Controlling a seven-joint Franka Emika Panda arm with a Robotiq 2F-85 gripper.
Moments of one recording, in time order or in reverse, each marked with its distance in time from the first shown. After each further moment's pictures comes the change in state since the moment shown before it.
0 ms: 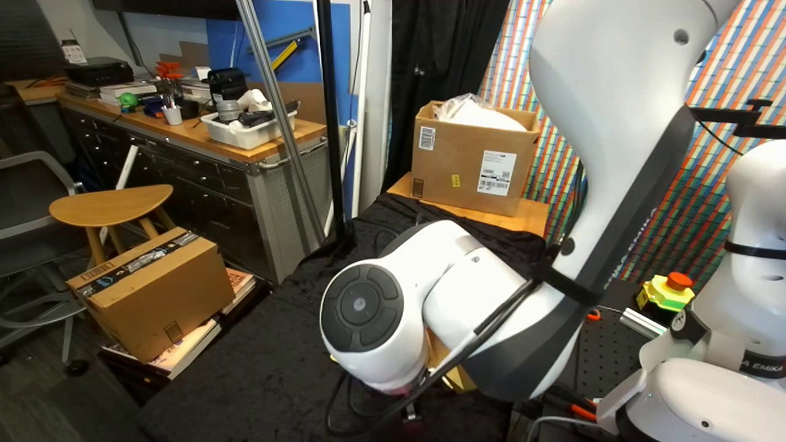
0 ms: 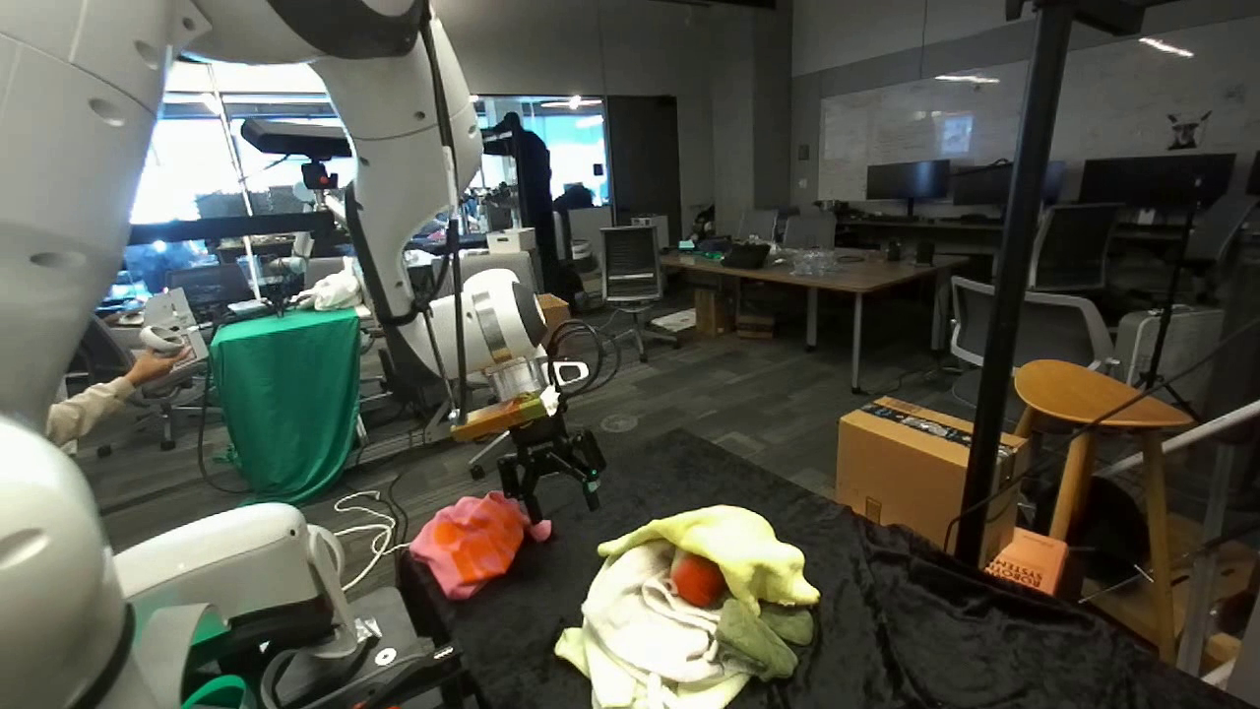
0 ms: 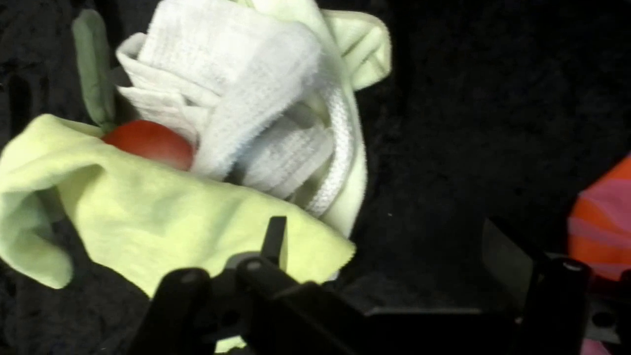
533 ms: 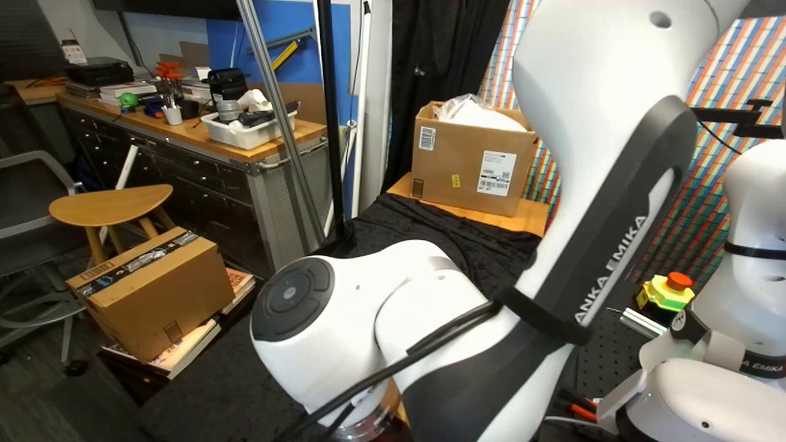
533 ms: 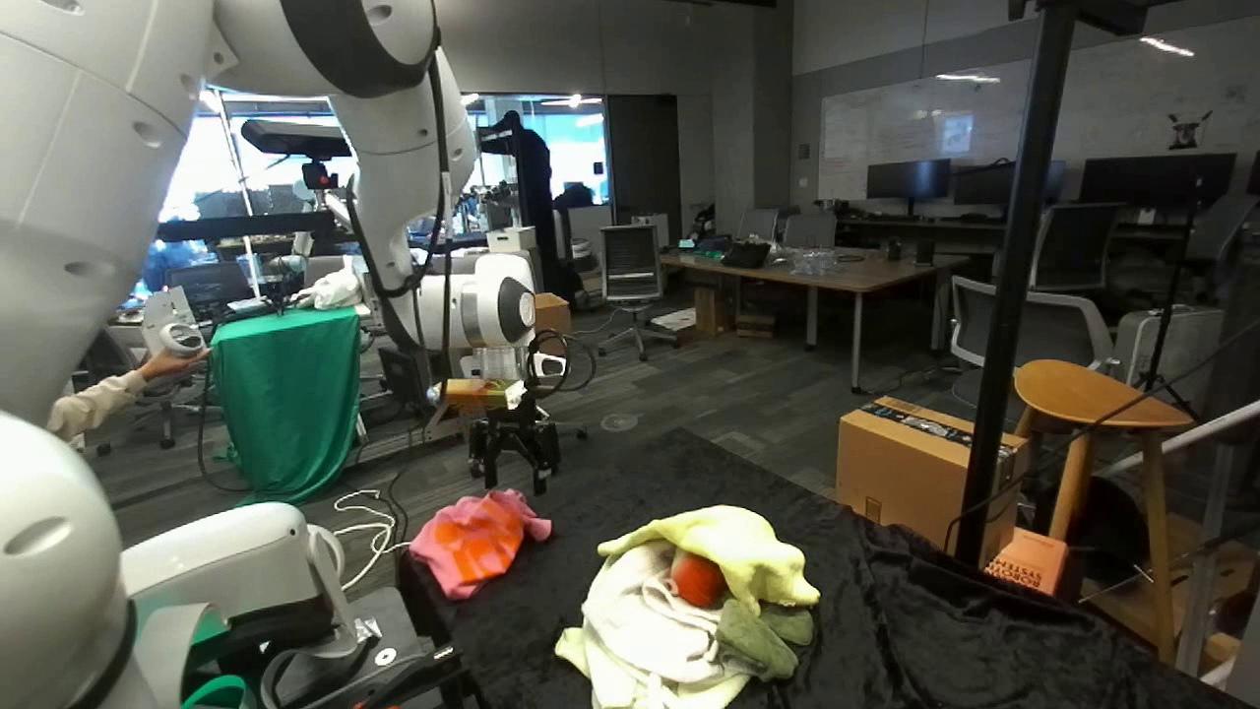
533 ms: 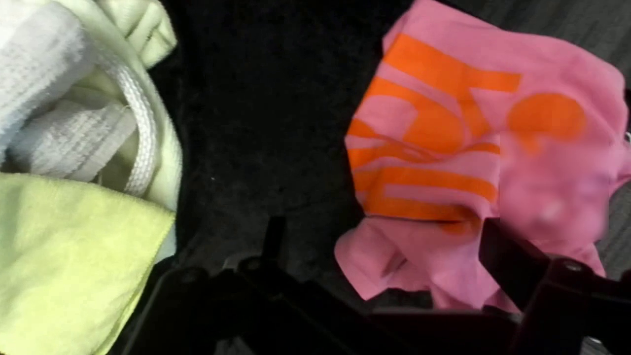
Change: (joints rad) arm 0.048 0.072 0.039 0.147 0.397 -0.002 -0.061
